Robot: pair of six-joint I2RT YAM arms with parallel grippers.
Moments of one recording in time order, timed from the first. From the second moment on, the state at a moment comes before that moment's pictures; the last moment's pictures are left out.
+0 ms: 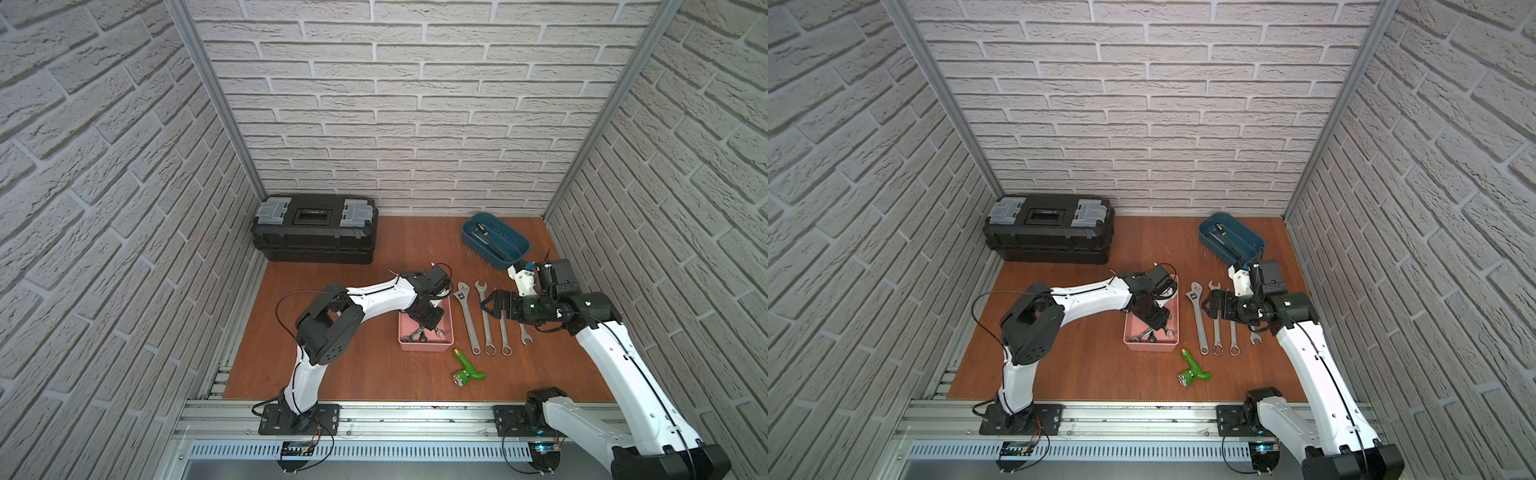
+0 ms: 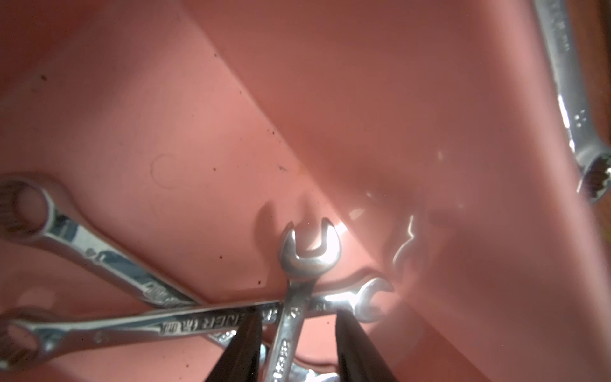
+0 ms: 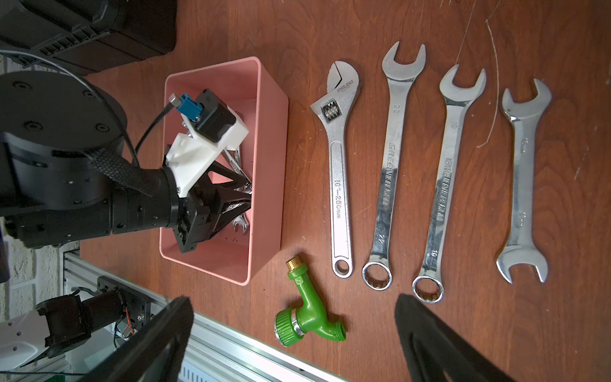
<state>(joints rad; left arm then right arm) -0.92 2.02 1.46 -0.70 0.15 -0.21 0.08 0.98 1.02 -1.09 -0.34 0.29</state>
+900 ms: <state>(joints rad) -0.99 2.03 1.46 -0.74 0.05 -0.17 0.08 0.98 0.99 -1.09 -0.34 0.30</state>
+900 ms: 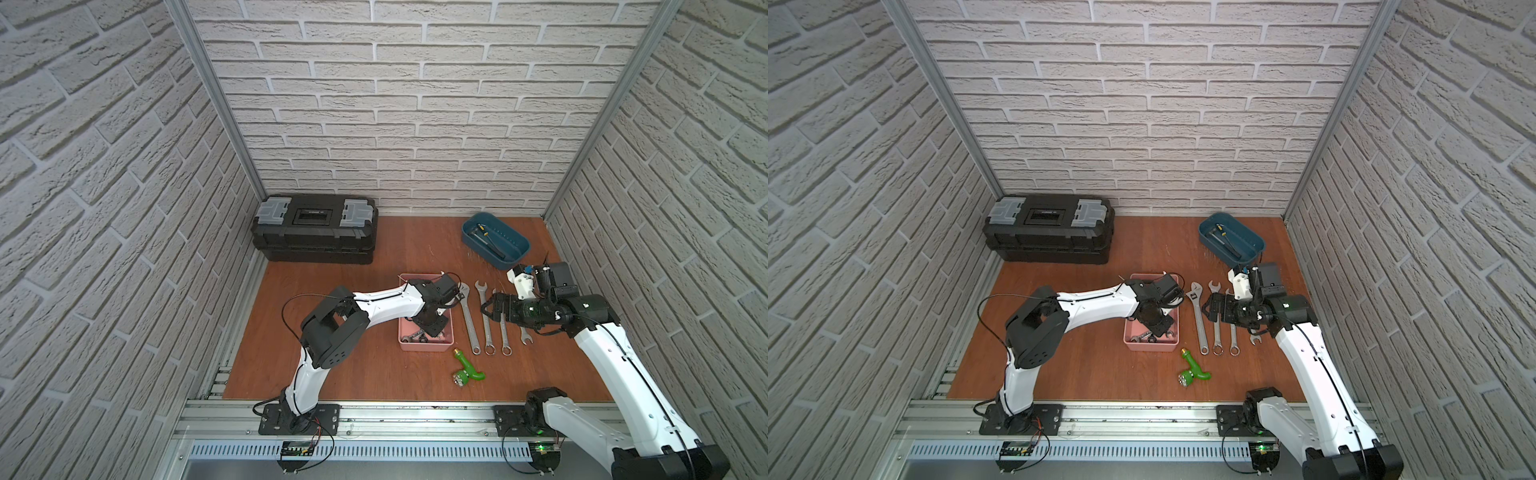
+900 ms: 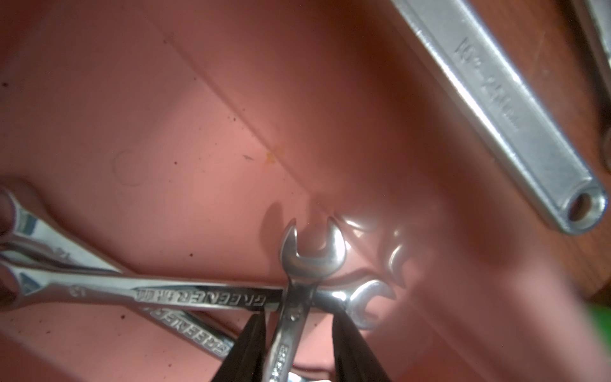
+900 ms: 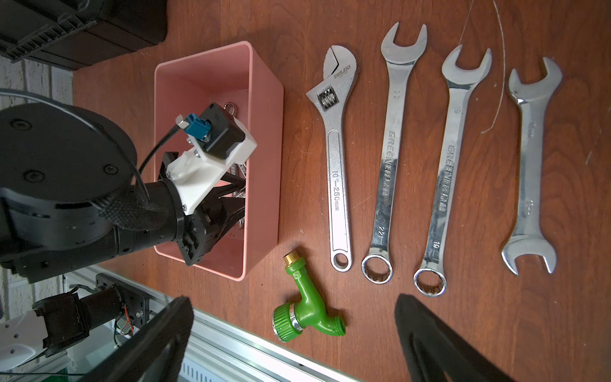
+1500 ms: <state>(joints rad) -0.97 2.05 1.48 -0.71 0.05 -0.10 0.08 1.00 0.97 -1.07 -0.34 0.30</state>
